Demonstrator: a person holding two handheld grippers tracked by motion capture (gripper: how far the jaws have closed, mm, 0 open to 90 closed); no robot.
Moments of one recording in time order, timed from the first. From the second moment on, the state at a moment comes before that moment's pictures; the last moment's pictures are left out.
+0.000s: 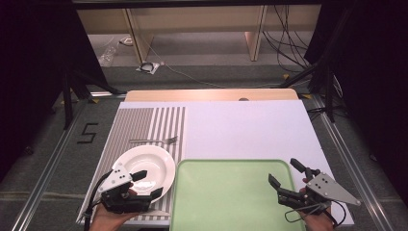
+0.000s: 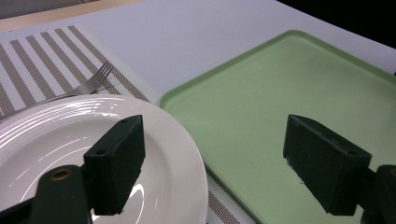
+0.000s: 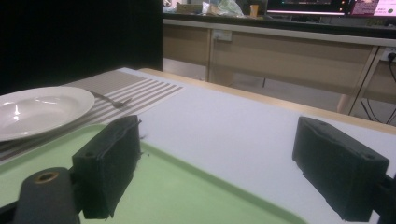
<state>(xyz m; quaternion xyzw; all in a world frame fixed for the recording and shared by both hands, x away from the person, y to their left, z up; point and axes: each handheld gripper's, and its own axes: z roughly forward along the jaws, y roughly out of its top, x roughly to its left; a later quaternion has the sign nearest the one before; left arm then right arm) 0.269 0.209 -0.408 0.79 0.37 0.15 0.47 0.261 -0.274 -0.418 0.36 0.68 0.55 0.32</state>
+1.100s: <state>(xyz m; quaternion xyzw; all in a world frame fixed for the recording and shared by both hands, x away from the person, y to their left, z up) 0.266 0.261 -0.407 0.83 0.39 0.16 0.36 0.261 -0.273 -0.418 0.36 0.68 0.55 0.32</state>
